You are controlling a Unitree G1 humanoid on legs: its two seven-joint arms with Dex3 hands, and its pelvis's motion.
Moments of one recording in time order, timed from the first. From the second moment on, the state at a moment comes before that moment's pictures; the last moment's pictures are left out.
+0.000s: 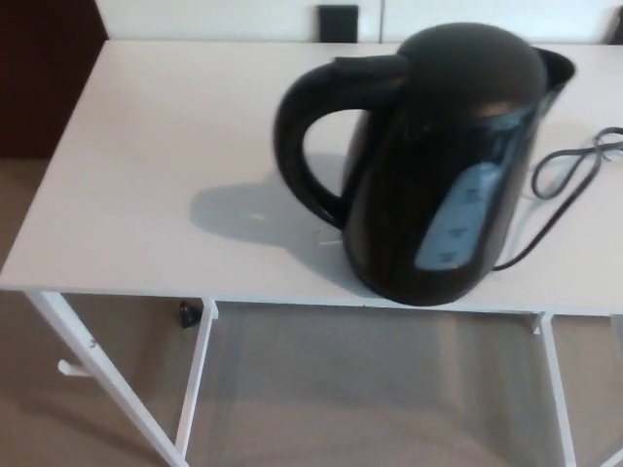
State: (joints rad) left_arm 0.24 0.50 0.18 1.07 -0.05 -0.45 -0.26; right_arm 0.03 -0.46 0.04 1.25 -0.19 -0.49 0.04
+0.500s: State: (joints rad) left_arm 0.23 0.51 0.19 1.06 -0.05 -0.46 -0.25; right_arm 0.02 -0.45 0.05 1.25 -0.20 -0.49 0.04
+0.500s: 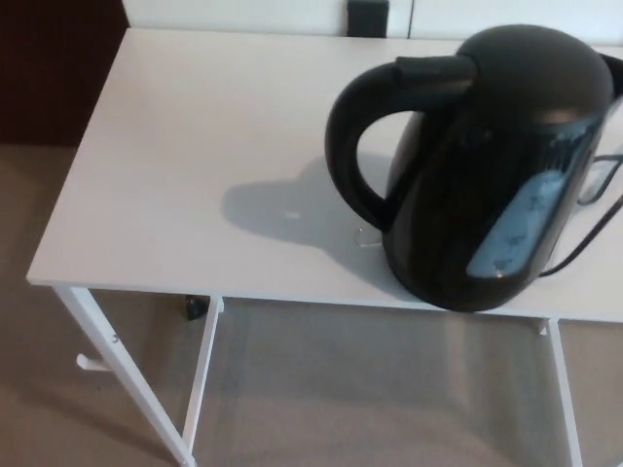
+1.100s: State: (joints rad) left_arm 0.22 0.51 0.20 1.05 -0.05 -0.46 -0.26; right_arm 0.00 -0.45 0.06 1.25 -0.20 -0.48 0.04
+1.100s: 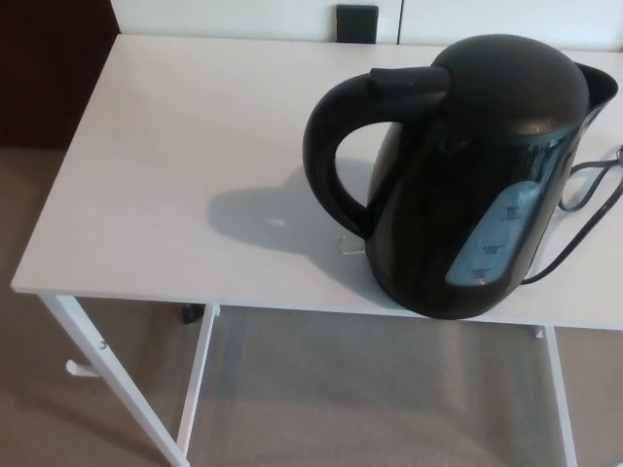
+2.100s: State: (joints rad) left_arm 0.20 0.48 0.45 0.05 -0.26 -0.37 -0.23; right_arm -0.02 -0.43 0.09 1.25 -0.20 -0.48 0.04
